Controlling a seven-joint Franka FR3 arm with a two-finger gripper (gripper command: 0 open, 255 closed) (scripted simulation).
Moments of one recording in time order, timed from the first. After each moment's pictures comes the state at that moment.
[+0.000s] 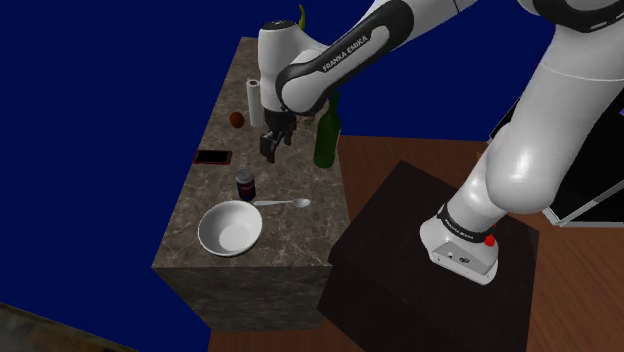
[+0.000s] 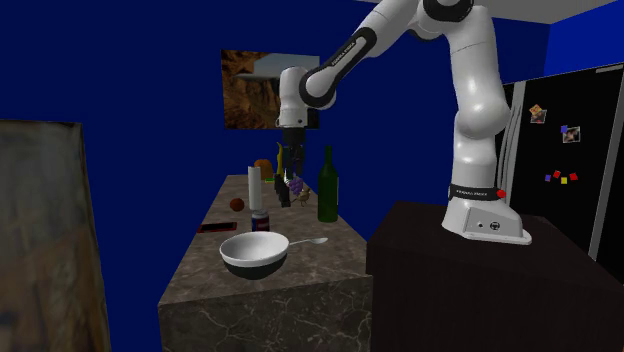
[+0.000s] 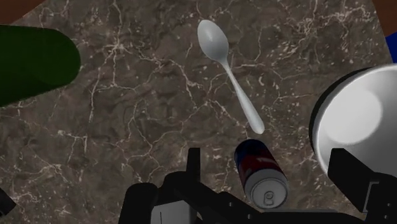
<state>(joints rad) 0.10 0.17 0.22 -2.20 -0.04 2.36 0.16</state>
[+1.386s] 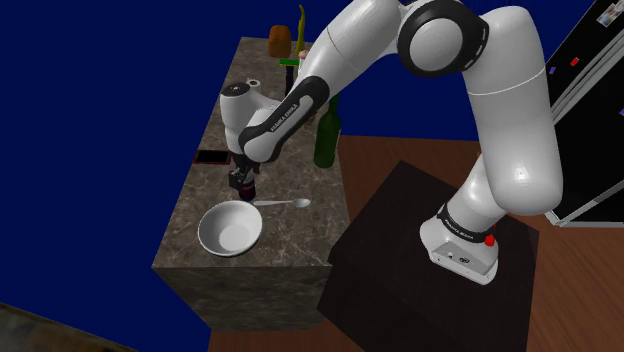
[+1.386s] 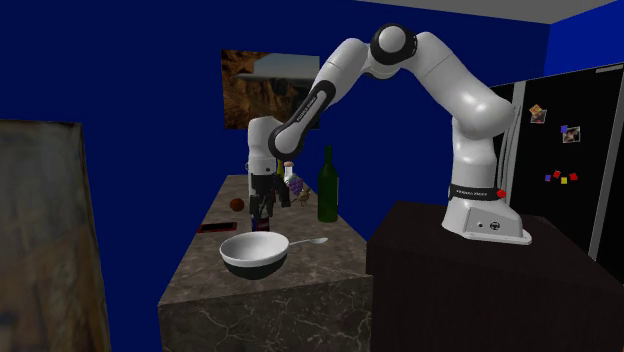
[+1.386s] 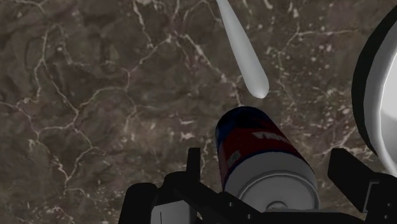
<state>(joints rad) 0.20 0.70 0.17 -1.81 -0.18 2.50 0.25</state>
